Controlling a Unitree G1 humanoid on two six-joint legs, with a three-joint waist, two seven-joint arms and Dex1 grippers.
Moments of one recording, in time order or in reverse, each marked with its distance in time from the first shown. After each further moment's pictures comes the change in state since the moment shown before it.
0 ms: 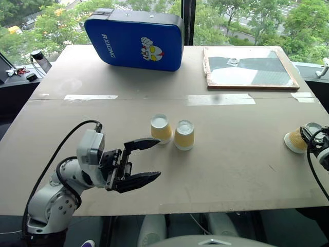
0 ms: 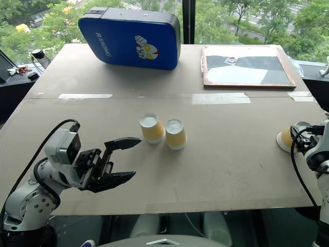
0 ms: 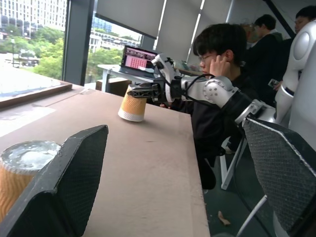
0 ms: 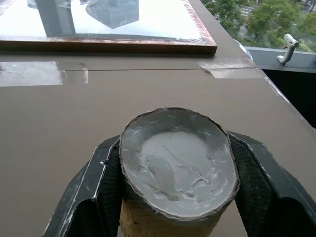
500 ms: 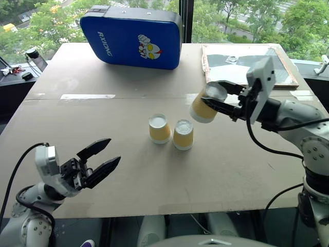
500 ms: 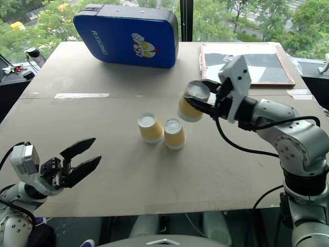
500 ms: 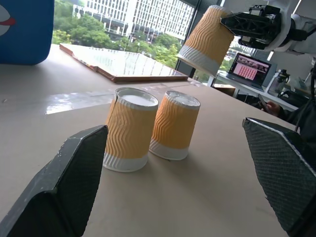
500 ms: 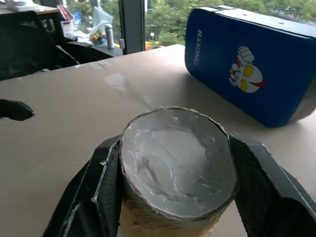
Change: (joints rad) left arm 0.157 -0.004 0.254 0.202 0.001 -0.097 -0.043; right arm -0.676 0.029 0.622 -0.168 0.273 0.292 0.127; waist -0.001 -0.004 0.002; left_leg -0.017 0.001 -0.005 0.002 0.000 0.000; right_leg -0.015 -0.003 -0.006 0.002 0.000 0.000
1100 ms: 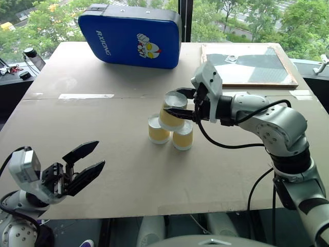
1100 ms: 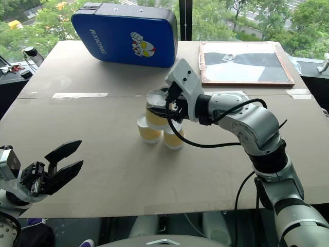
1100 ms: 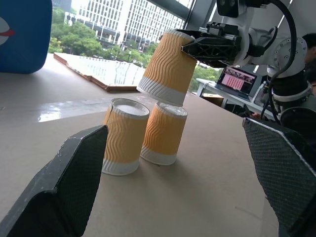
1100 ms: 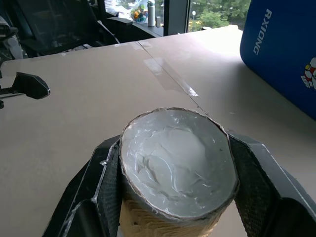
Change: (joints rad) left arm 0.024 0.011 0.070 0.015 -0.062 0.042 -0.061; right arm -0.123 0.119 0.200 0.174 -0.162 -0.029 0.048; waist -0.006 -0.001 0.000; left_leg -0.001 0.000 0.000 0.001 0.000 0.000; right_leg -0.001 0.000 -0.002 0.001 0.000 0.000
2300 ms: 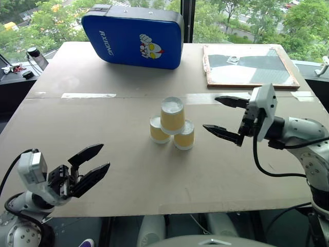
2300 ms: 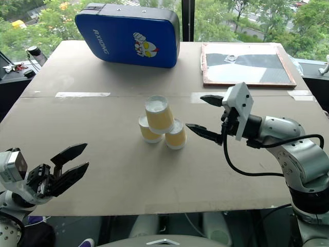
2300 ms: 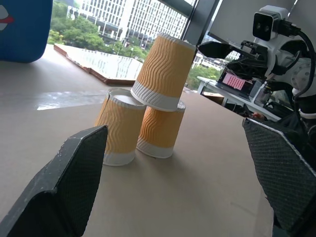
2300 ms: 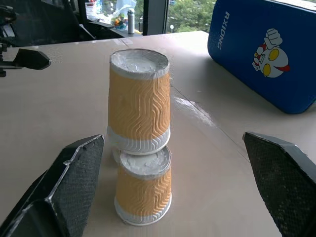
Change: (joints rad) left arm 0.051 -0.019 -0.044 -0.046 0.031 0.033 0.053; right arm 0.609 -0.270 -0.428 -0.241 0.061 -0.235 0.250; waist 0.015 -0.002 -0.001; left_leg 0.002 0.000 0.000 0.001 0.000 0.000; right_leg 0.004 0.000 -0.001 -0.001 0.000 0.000
